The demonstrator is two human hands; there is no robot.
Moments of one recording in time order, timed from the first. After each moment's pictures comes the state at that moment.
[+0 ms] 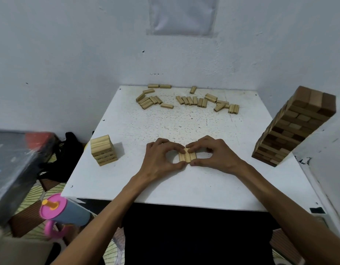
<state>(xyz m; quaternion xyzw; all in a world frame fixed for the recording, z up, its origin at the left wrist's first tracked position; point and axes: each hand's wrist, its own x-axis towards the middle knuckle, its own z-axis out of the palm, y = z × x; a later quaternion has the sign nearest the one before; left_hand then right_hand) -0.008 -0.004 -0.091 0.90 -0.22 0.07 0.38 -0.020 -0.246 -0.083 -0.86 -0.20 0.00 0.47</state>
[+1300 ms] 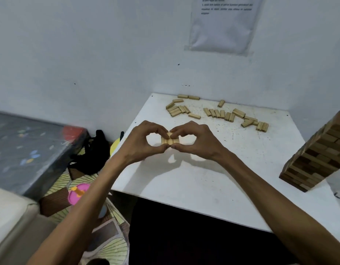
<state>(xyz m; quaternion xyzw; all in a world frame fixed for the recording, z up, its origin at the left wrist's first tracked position) 0.008 0.114 -0.010 0.88 -0.23 0.10 0.40 0.034 -0.130 -0.029 -0.81 -0.32 -0.08 0.49</state>
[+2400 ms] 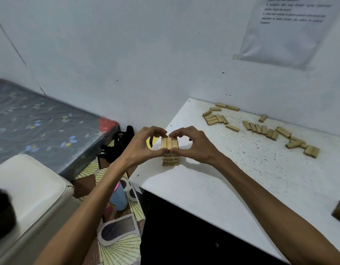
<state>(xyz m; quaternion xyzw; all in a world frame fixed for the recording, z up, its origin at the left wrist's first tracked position) -0.008 0.218 -0.025 0.90 -0.10 0.11 0.41 0.064 -0.013 -0.032 -0.83 -0.36 0.02 0.43</state>
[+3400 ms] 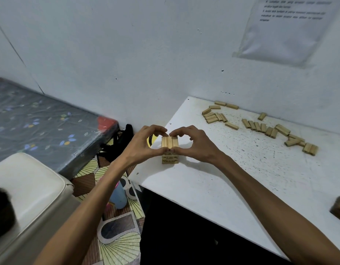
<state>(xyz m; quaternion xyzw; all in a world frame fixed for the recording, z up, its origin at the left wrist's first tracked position) -0.004 0.219 -0.034 0.91 -0.10 0.11 0.39 0.063 -0.017 -0.036 -0.83 -0.36 0.02 0.42</state>
